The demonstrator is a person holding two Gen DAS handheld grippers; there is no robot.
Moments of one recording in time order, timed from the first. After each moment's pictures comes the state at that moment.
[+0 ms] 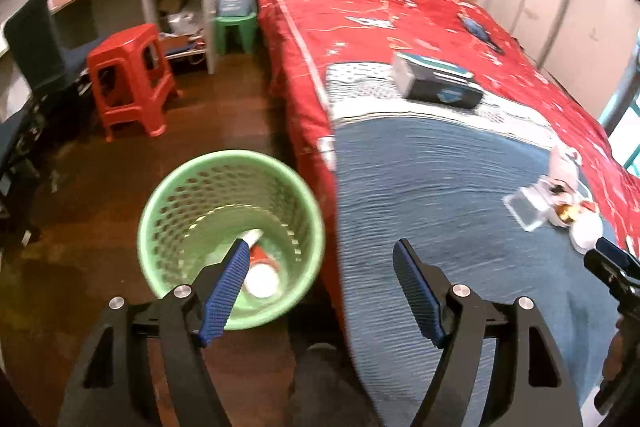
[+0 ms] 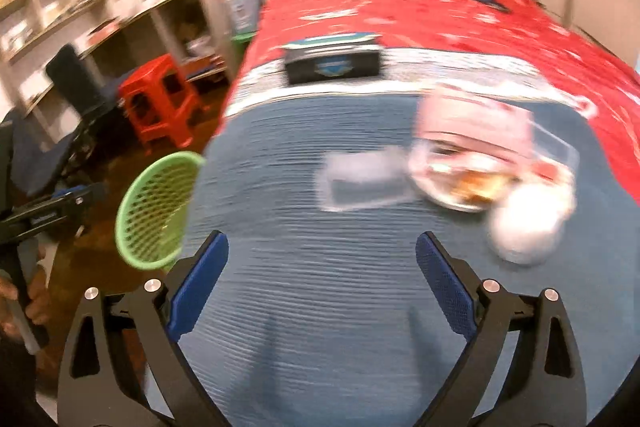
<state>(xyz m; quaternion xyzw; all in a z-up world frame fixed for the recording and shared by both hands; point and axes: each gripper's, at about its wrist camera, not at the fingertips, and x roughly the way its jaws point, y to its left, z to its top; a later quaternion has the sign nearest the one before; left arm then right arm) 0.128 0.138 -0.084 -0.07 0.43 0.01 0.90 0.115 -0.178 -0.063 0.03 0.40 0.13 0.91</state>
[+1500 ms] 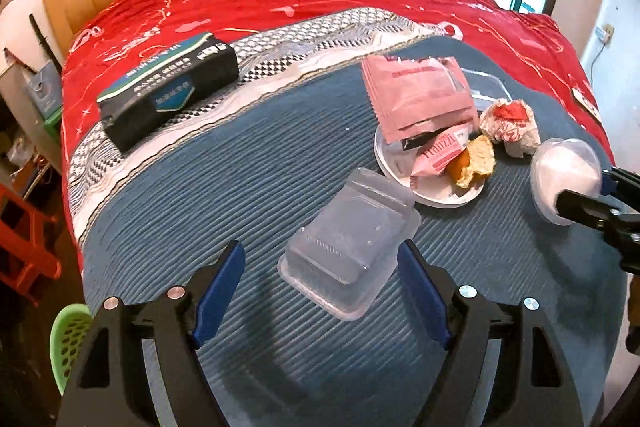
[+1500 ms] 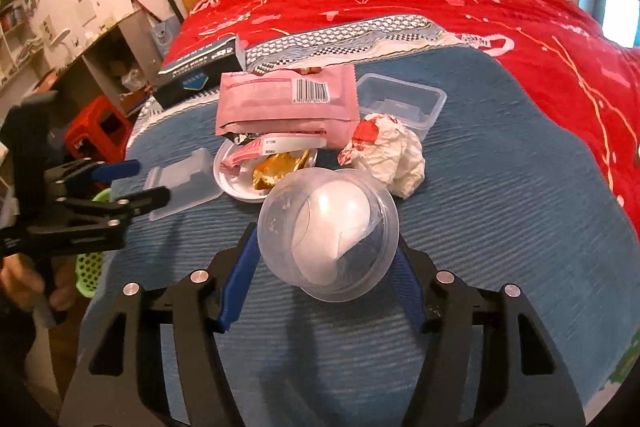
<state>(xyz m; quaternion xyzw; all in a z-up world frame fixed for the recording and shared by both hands) 0.249 -0.103 -0.125 0.13 0.45 -0.24 0.85 0.131 -0.313 -0.093 0.10 0.42 0.05 0.90</state>
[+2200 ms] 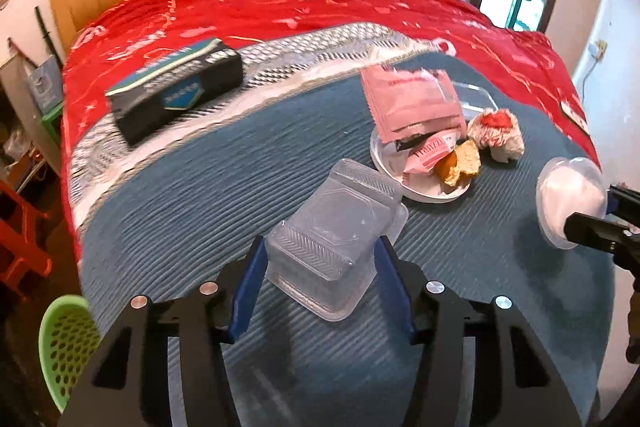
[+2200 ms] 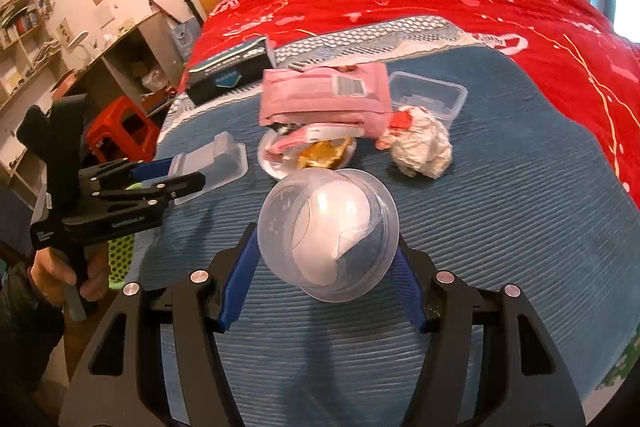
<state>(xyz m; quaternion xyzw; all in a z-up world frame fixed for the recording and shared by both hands) 0.226 -0.077 -0.114 0.10 0.43 -0.24 0.87 0.106 -0.290 -0.075 0.11 0.41 0.08 0.90</state>
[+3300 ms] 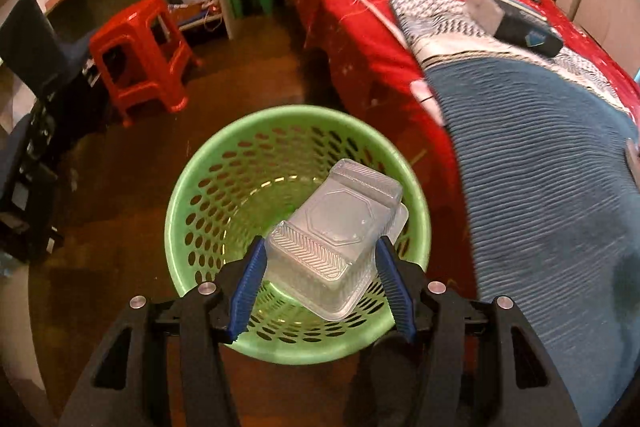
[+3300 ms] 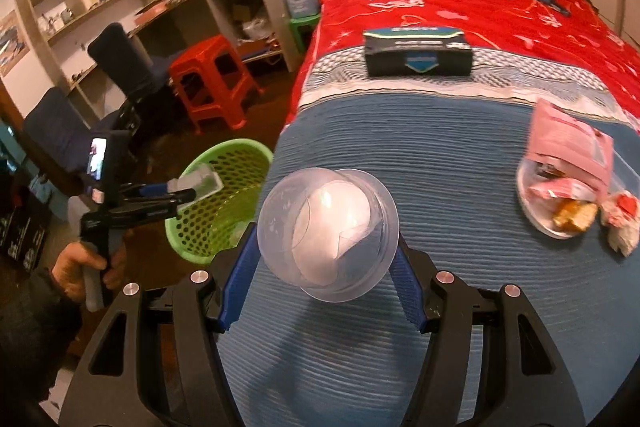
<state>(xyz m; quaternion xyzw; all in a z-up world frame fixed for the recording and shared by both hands) 0.187 0.213 -0.175 -0.02 0.51 0.06 0.86 0.136 -0.096 -0.059 0.02 0.42 0.25 0.87</state>
